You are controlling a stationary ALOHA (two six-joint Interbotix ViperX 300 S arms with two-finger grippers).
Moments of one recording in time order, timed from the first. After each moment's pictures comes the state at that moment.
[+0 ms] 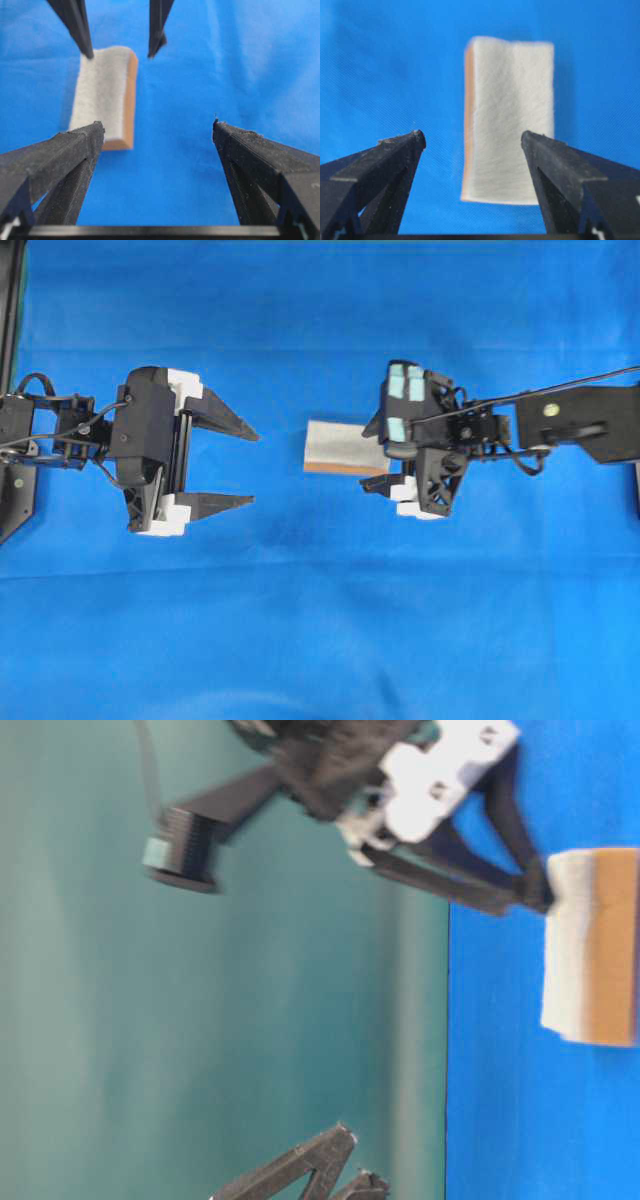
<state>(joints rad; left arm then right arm) -0.04 -0.38 0.93 -0.03 -0.13 0.10 -0.05 -0.02 0.70 -0.15 0.07 0.18</state>
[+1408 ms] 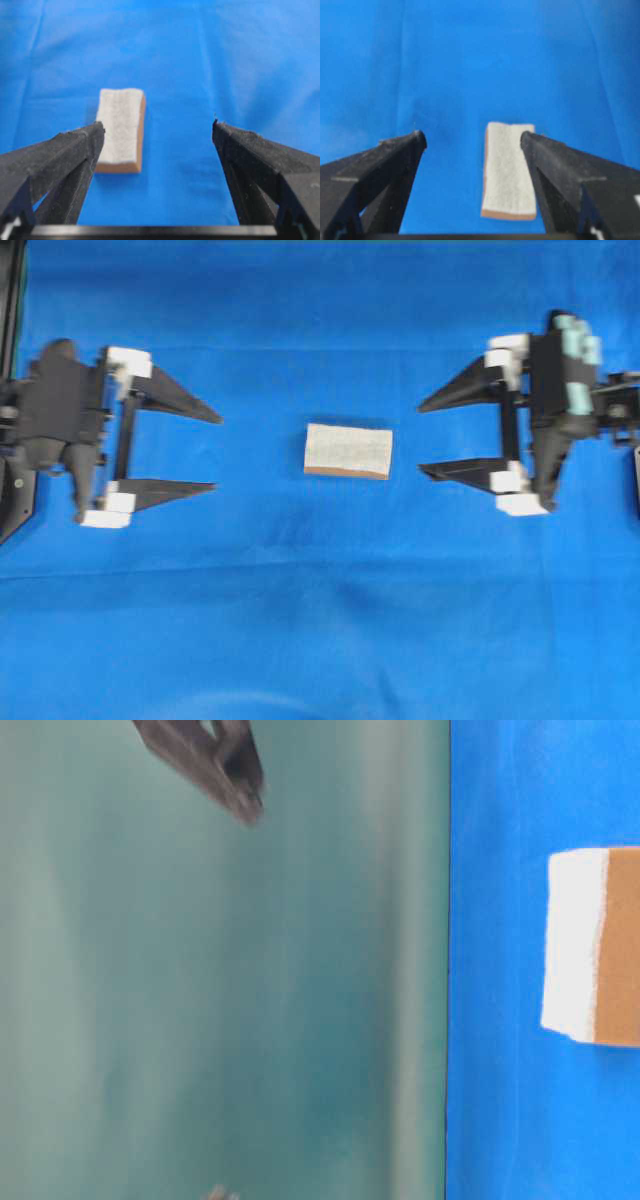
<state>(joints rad) -0.04 -0.66 1.00 -0.03 -0.08 0.09 -0.02 -0.52 0.87 -0.15 0.05 0.18</state>
